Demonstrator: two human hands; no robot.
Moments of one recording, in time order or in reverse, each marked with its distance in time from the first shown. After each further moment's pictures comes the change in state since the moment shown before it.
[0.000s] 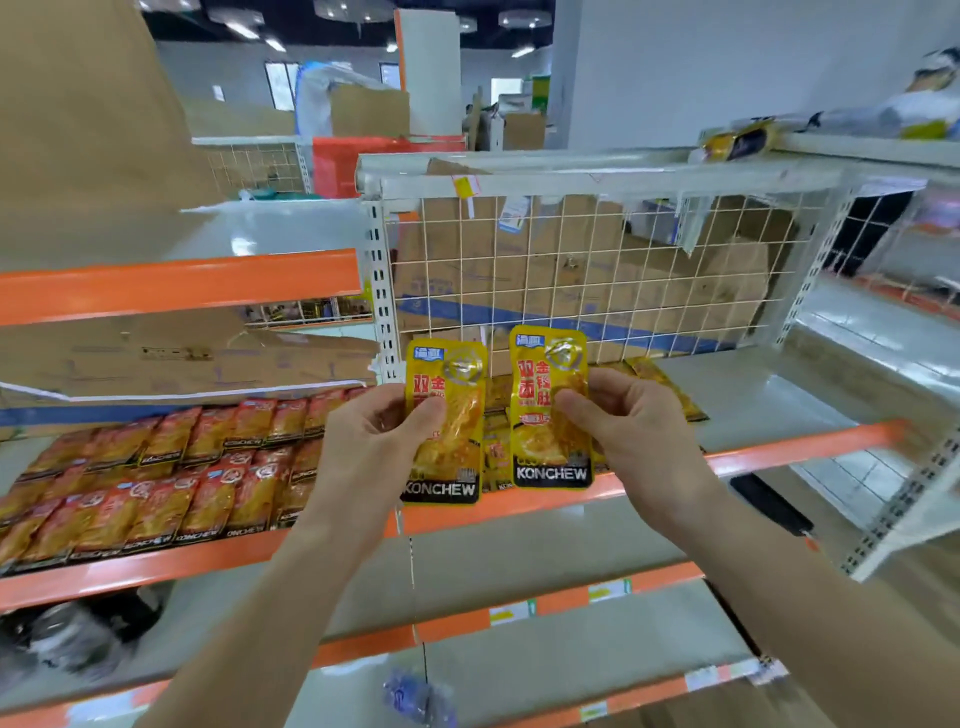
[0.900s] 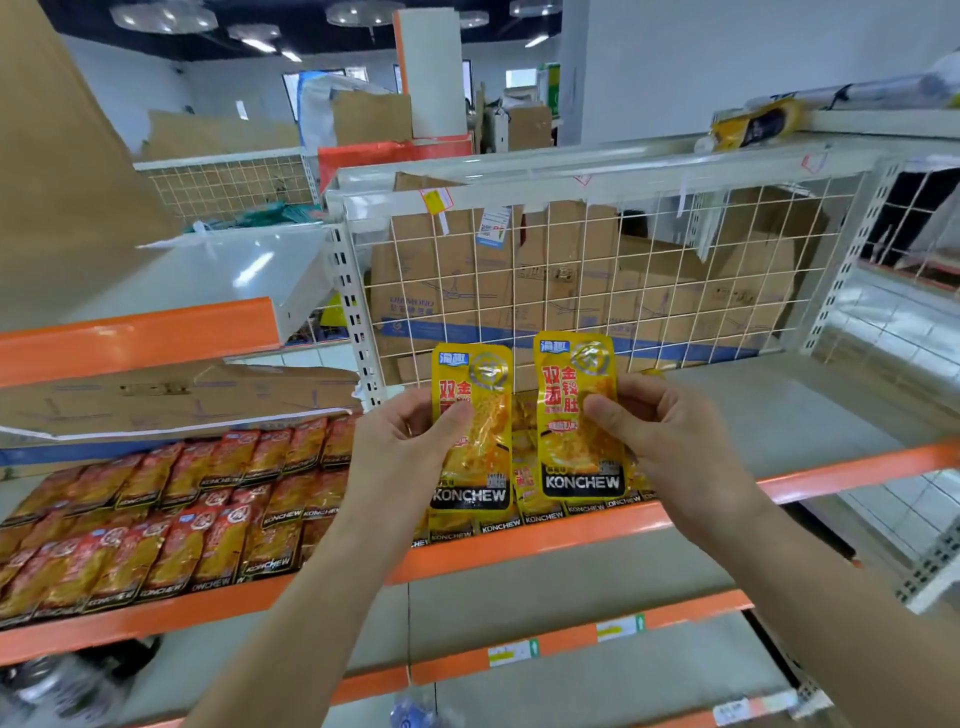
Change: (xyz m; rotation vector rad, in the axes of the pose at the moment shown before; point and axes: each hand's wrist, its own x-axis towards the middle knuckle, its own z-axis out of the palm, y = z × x) left_hand 0.047 -0.001 0.082 0.040 -0.029 0.015; right_hand 0.068 0.030 -0.073 0.041 0.021 0.073
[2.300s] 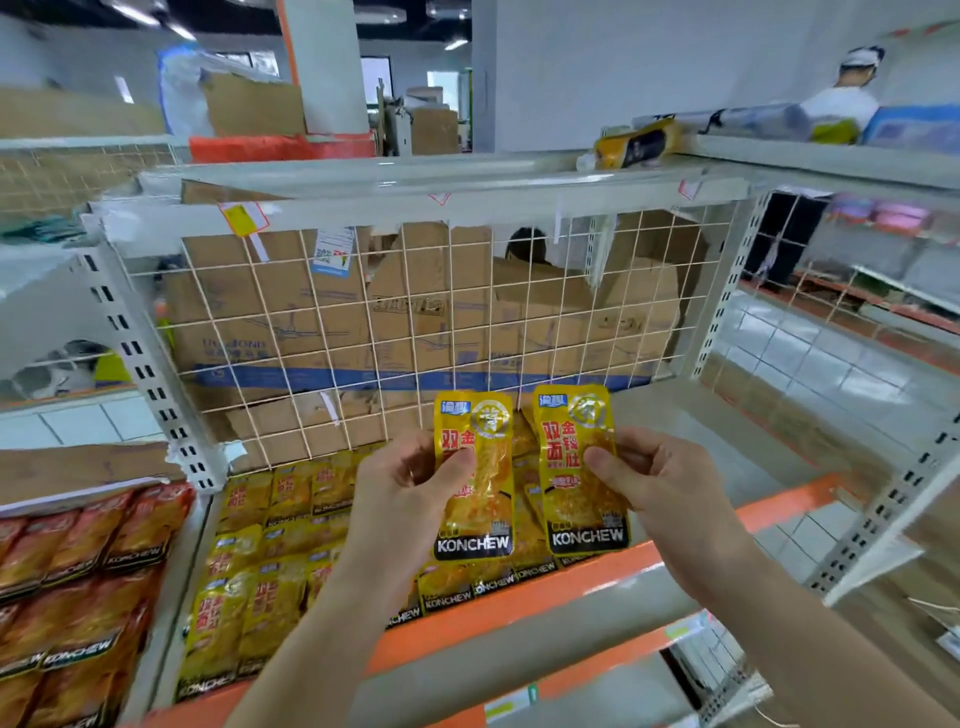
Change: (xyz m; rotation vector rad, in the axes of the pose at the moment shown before) left_hand 0.079 -0.043 0.172 -0.079 -0.153 -0.074; right_hand 0.077 0.041 -0.145 -0.016 0.132 0.104
